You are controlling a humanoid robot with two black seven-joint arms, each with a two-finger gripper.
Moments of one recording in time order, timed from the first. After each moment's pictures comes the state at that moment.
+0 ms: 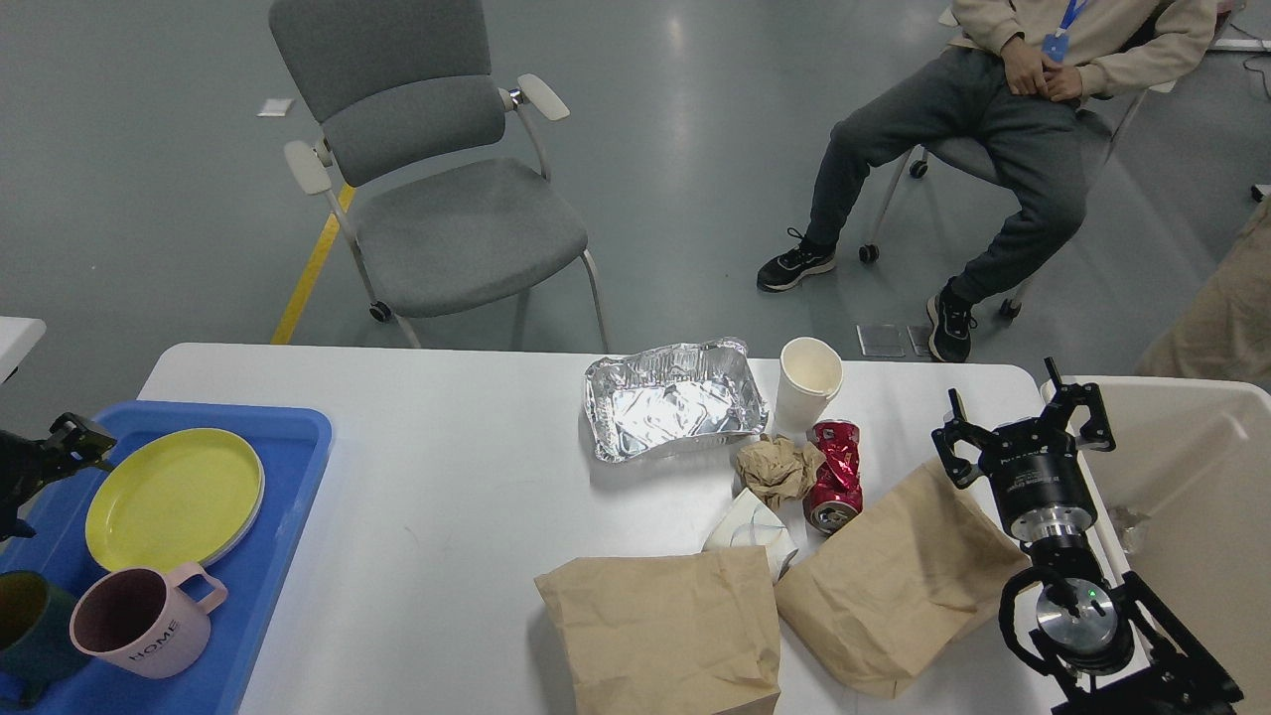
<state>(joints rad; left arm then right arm) -1.07 0.64 0.88 -0.30 -0.19 -0.60 0.18 0.20 -0.13 1.40 0.86 -0.26 0.35 0.29</state>
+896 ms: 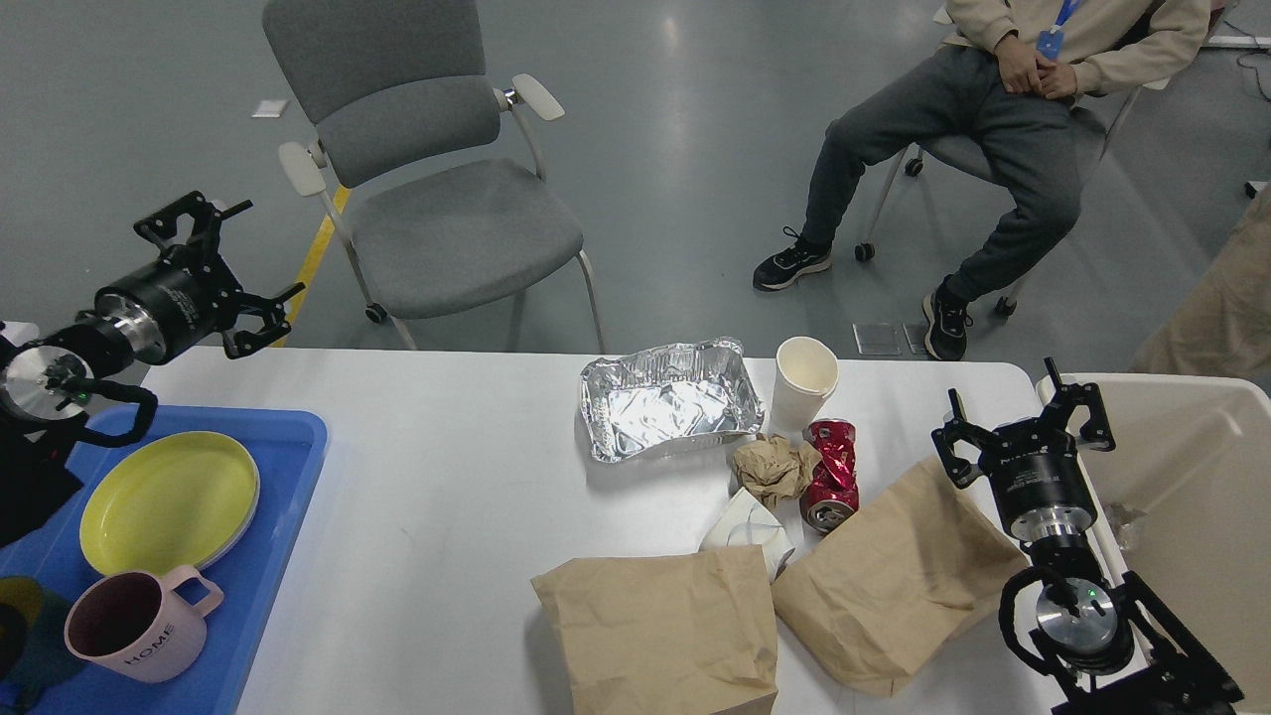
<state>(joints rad) -0.85 0.43 -0.72 -0.36 -0.19 -0.59 0.11 0.20 -0.13 1.40 0.86 -0.26 0.35 0.29</state>
